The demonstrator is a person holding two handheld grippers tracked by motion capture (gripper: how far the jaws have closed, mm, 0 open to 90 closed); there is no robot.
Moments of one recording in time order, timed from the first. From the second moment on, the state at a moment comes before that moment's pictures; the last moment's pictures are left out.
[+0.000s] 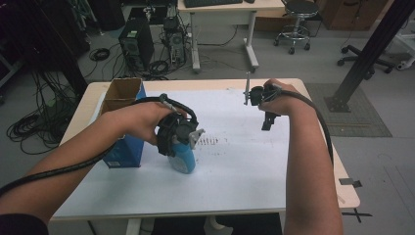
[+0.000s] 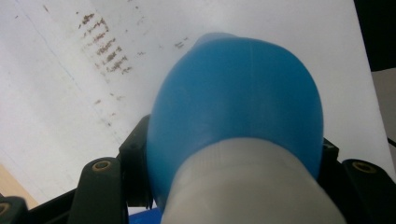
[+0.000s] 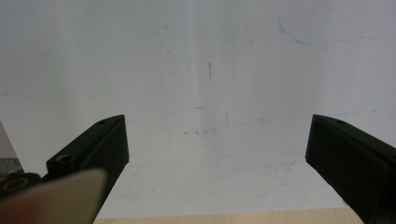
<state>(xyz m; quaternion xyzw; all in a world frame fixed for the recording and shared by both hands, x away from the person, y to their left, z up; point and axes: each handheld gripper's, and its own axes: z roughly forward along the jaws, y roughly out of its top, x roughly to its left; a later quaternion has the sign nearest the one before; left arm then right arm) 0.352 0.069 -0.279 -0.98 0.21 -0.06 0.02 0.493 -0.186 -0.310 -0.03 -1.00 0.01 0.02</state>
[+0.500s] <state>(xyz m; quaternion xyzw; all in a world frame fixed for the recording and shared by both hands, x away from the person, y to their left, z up) 0.351 0.071 -0.256 -0.99 0.12 -0.03 0.03 0.492 -0.186 -0.310 -0.03 -1.00 0.01 0.02</state>
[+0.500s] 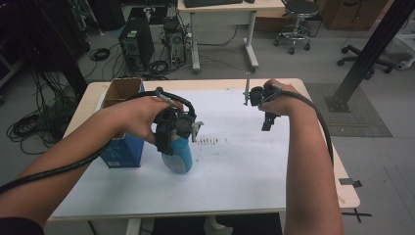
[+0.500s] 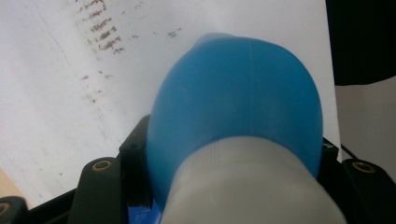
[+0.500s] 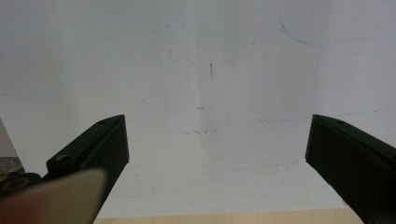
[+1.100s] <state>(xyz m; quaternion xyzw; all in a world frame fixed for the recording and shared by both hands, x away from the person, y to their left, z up) 0.361 0.073 -0.223 -1.00 -0.04 -0.02 0.01 0.489 -0.191 -0.310 -0.03 -1.00 0.01 0.02</state>
